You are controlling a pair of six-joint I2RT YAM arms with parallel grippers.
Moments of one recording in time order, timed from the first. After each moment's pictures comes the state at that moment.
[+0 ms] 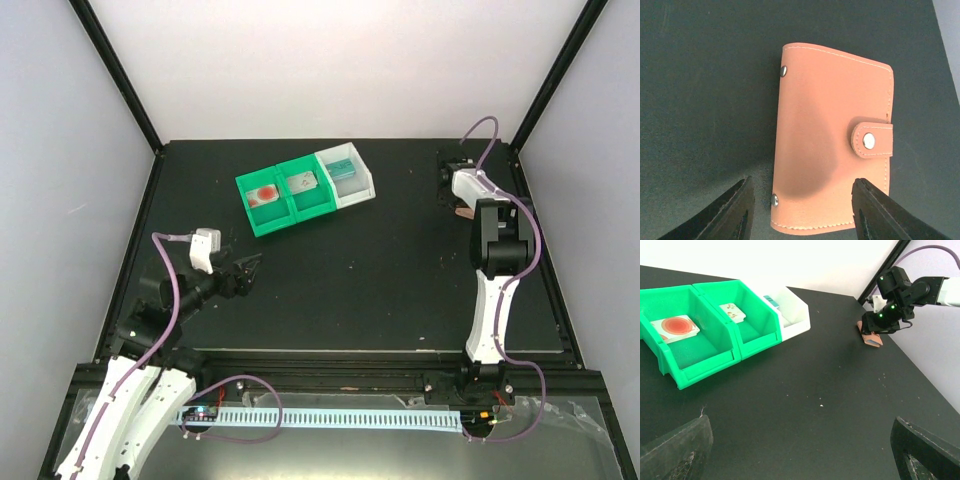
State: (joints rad) left arm -0.29 0.45 0.63 -0.50 0.32 -0.35; right arm 0.04 2.19 1.66 -0.64 0.48 0.18
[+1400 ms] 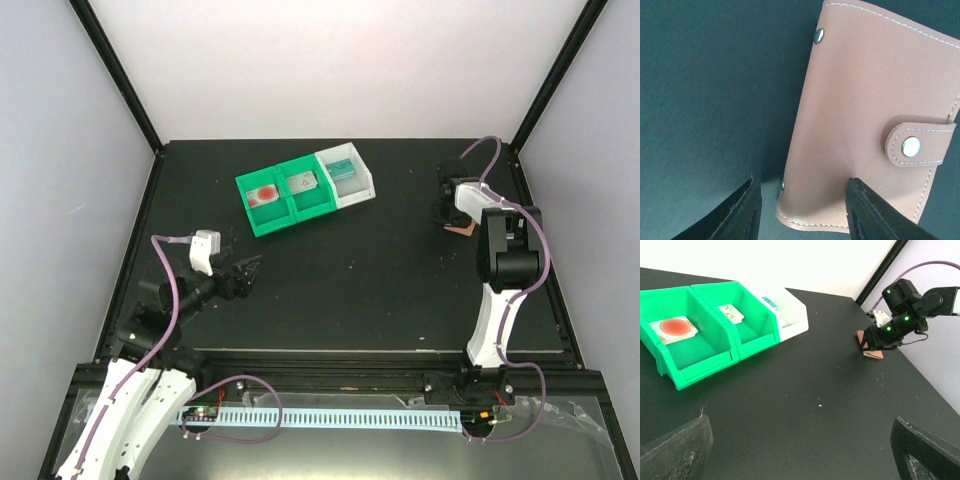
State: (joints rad) left arm -0.30 0.43 0.62 -0.50 0.32 -0.35; right arm 0.05 2.06 1.43 -0.63 0.24 0.19
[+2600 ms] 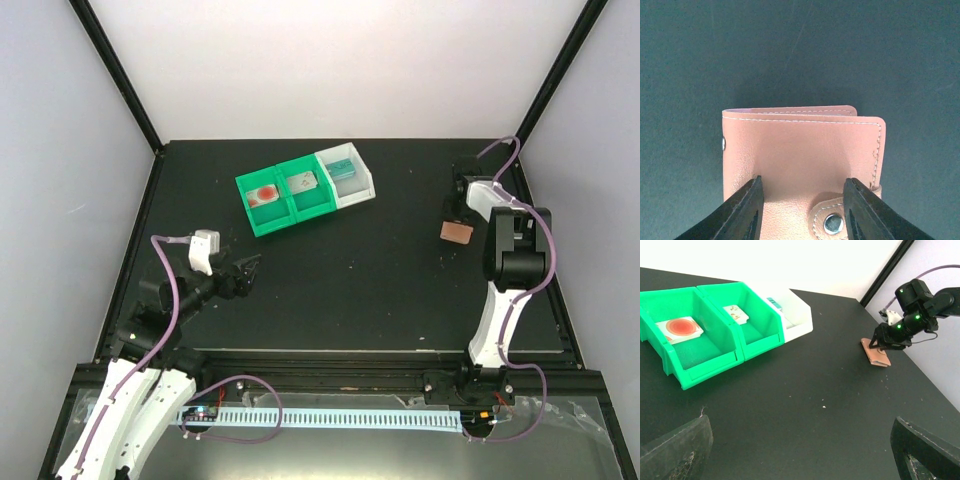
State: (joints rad) left arm -0.30 0.43 0.62 -0.50 0.30 -0.35; right arm -0.02 2.05 1.45 -0.63 0.21 0.24
